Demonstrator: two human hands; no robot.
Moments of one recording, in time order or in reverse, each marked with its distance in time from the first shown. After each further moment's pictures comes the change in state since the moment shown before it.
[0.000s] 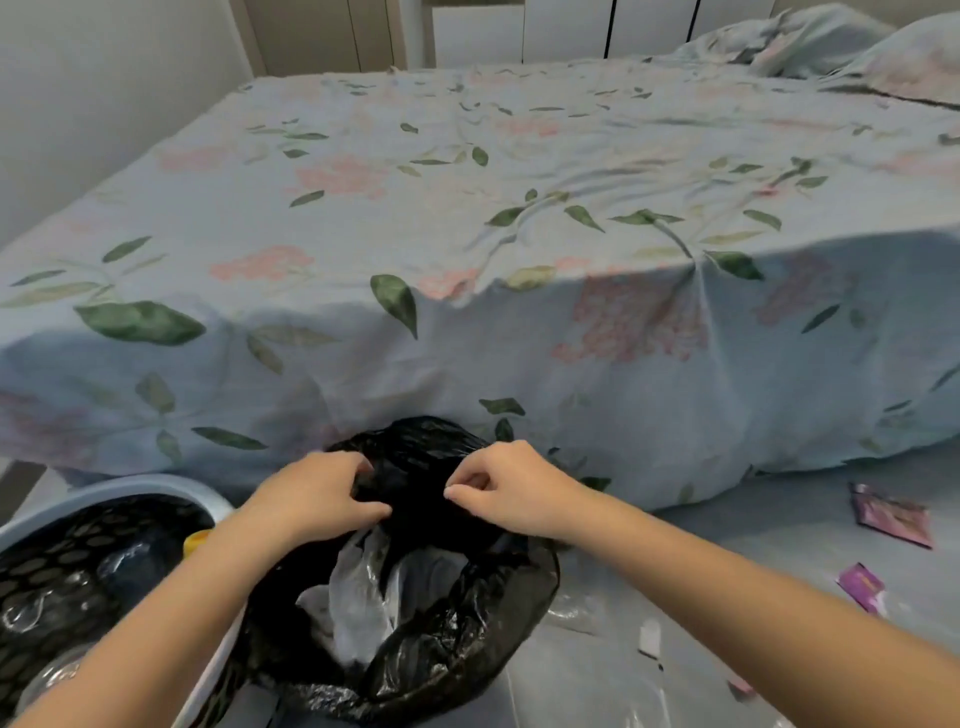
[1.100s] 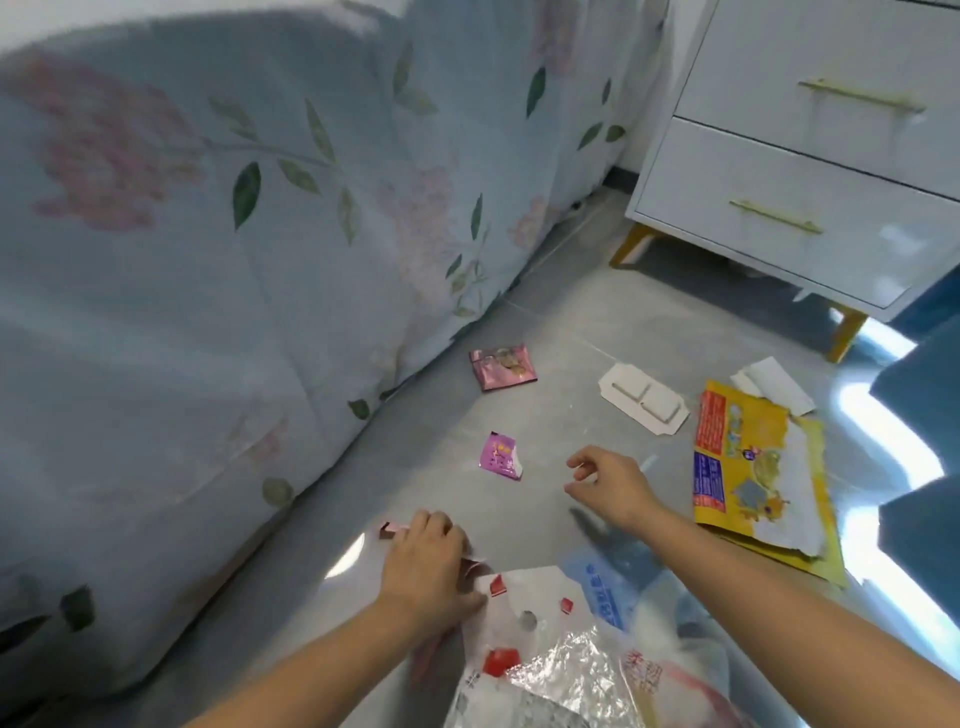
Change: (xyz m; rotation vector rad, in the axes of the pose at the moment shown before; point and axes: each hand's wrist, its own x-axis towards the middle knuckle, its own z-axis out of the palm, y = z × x) left_hand 0.087 0.439 0.306 0.269 -0.155 0.919; right_hand -0.310 0.454 -0.008 0.263 0.680 1.112
